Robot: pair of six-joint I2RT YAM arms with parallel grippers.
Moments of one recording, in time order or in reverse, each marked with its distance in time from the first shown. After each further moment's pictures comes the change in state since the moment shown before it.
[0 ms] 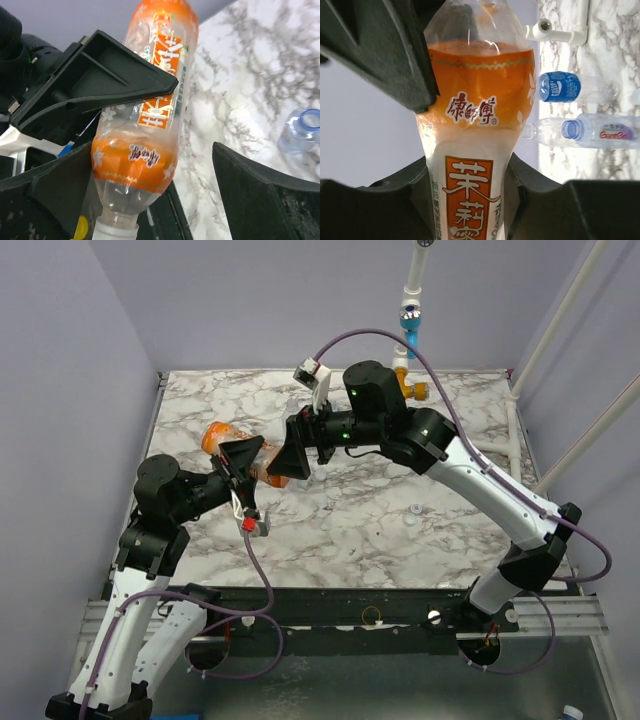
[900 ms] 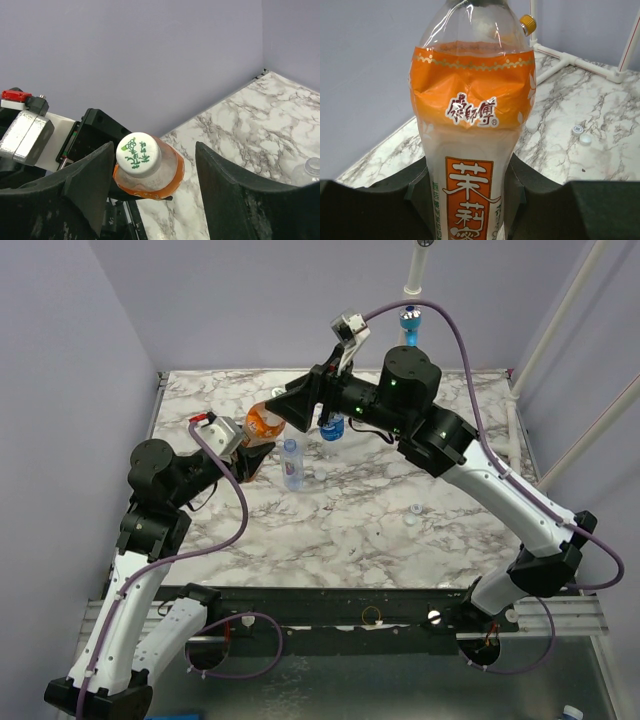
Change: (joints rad) left arm 0.000 0.096 0.092 0.169 -0.178 -1.312; right arm -0.004 -0.084 -0.034 0.391 0.225 0.051
